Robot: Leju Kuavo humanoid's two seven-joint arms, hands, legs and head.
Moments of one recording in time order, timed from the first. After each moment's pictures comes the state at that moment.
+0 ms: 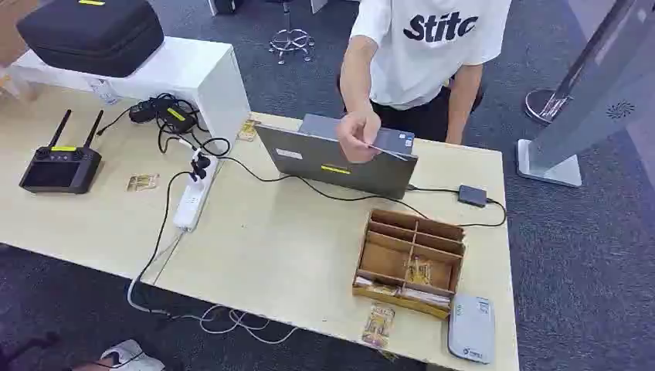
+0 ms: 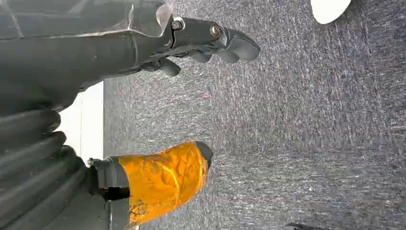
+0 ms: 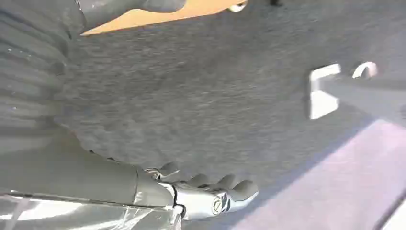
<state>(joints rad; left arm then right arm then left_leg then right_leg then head) -0.06 0.04 1.24 -0.23 -1.37 -0.09 -0.11 -0.15 0.04 -0.92 -0.86 0.40 -0.08 -0.60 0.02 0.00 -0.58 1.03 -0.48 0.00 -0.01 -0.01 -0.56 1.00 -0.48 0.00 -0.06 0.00</state>
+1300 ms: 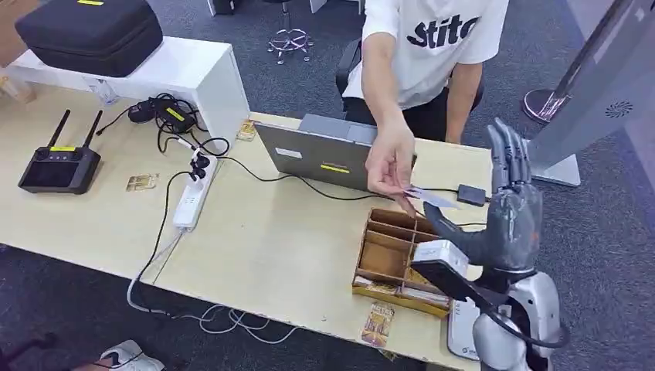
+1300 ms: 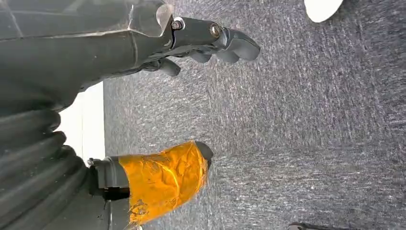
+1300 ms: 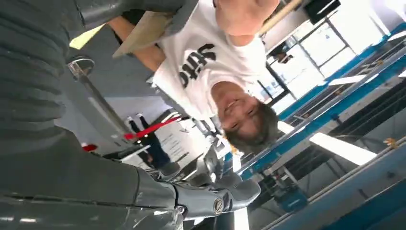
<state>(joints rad) -0.08 0.04 1.26 -0.23 -1.43 -0.12 -0.11 -0.28 0.17 0.24 -1.74 1.03 -0.23 -0.28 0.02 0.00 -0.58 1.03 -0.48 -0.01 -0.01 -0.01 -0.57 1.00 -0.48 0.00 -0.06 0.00</state>
